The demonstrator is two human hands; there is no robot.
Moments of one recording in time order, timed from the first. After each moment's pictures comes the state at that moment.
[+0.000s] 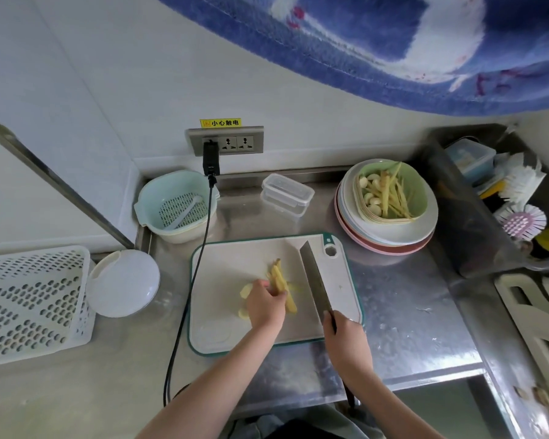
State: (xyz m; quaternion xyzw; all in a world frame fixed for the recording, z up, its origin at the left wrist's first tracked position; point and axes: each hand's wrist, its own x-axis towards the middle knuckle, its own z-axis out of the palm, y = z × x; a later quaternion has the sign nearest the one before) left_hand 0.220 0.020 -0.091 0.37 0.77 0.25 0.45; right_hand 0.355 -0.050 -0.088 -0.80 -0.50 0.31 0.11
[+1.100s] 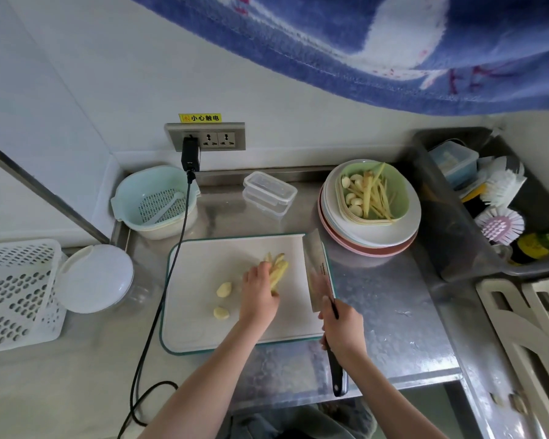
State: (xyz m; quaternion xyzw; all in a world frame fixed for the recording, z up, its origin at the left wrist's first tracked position) left_hand 0.243 0.032 -0.123 0.66 0.68 0.16 0.28; right_hand 0.396 -0.031 -0.074 -0.79 -0.40 0.40 0.24
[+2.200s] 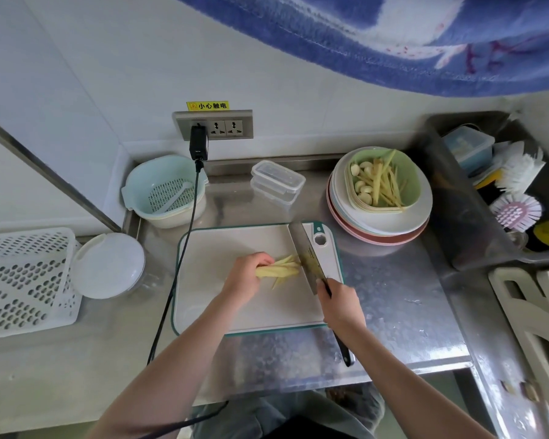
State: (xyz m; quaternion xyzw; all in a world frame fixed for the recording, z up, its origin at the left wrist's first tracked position) left_hand 0.191 0.054 -0.121 0.65 0.61 0.21 0.40; right_hand 0.388 -0.009 -0.087 -0.78 -0.51 0.35 0.11
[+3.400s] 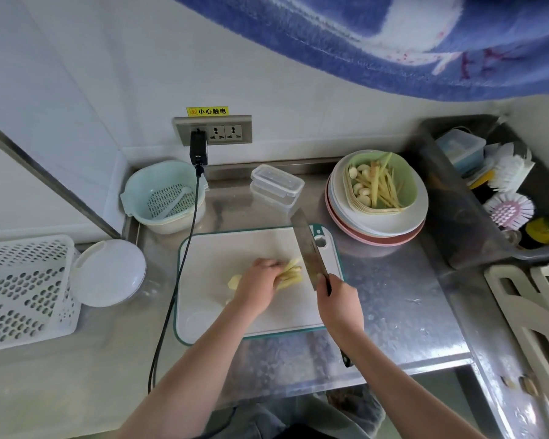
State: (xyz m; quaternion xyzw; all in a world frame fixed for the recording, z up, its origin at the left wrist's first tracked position) left_hand 0.208 0.048 -0.117 0.79 0.55 0.07 0.26; right_hand 0.369 -0.013 -0.074 -0.81 -0.49 0.29 0.17
